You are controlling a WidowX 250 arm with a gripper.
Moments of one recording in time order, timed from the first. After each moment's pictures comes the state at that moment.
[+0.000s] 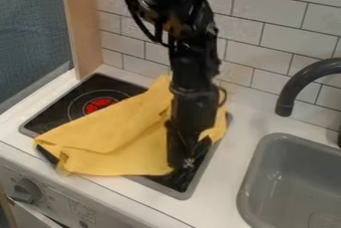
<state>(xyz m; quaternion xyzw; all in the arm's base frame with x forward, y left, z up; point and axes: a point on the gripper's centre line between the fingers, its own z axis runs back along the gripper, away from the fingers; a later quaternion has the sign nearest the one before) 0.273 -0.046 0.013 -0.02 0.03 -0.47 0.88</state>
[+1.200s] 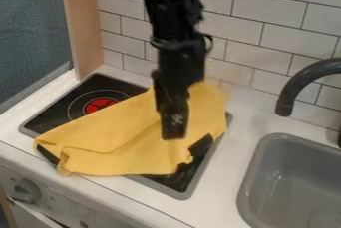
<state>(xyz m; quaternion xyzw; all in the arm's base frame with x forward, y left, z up) 0.273 -0.018 0.083 -0.02 -0.05 -0.45 0.89</state>
